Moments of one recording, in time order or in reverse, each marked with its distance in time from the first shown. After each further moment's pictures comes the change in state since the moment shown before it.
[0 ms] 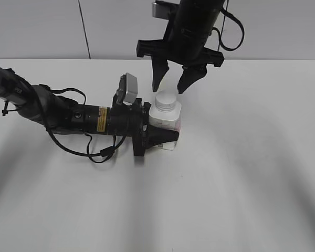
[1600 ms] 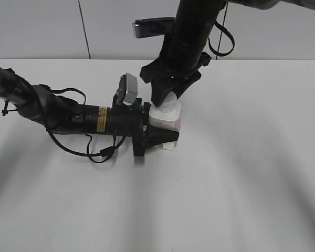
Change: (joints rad) left arm 0.000 0.000 0.000 0.002 0.001 0.000; right arm 0.000 0.052 0.000 0.013 0.000 -0.504
